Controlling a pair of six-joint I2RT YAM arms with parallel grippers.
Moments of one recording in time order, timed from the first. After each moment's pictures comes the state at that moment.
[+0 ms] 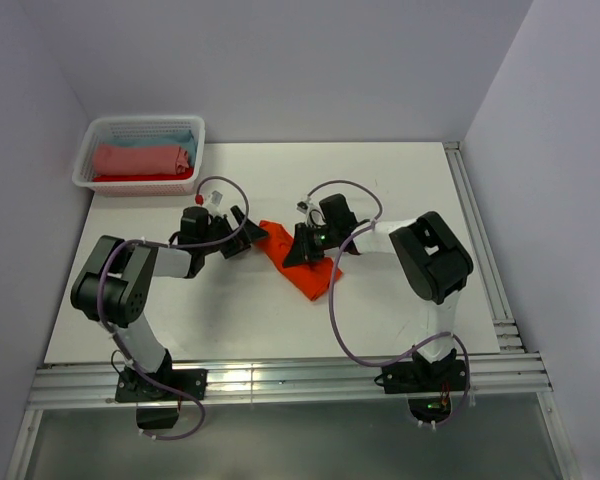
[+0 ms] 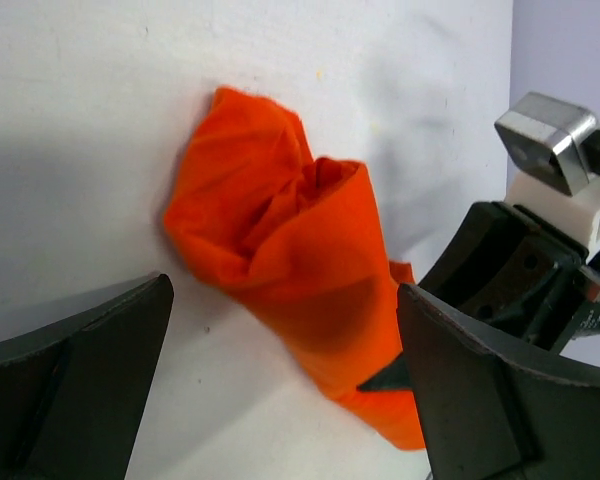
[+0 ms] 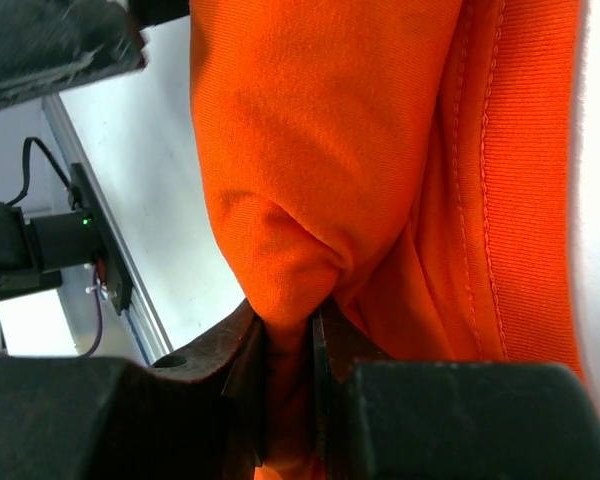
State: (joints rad) left arm -0.28 1.72 0.66 0.55 0.48 -0.81; right arm 0.51 1.93 1.01 0.10 -0.74 0.47
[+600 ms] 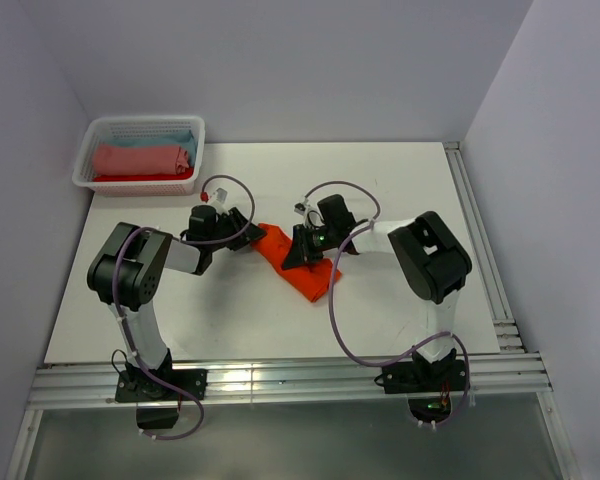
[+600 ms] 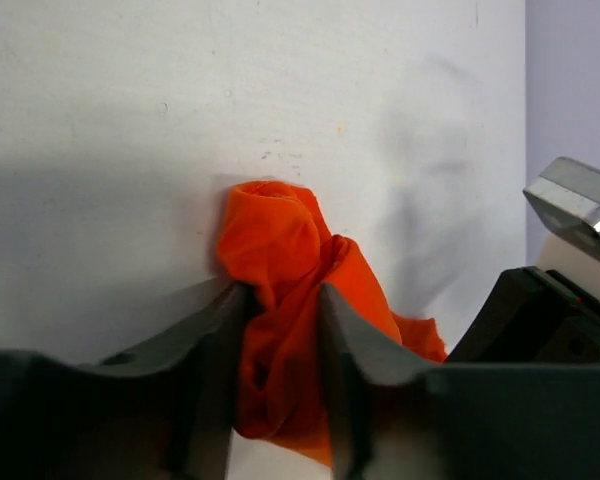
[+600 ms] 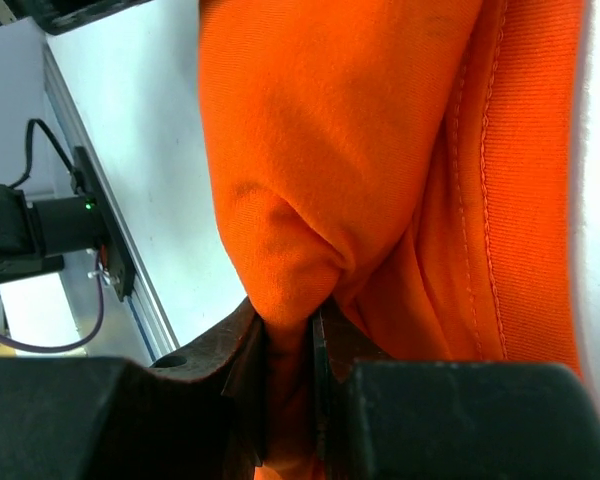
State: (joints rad) left arm -0.30 1.88 0.72 0.71 0.41 -0.81; right arm 0.52 1.94 1.02 0.09 -0.77 0.46
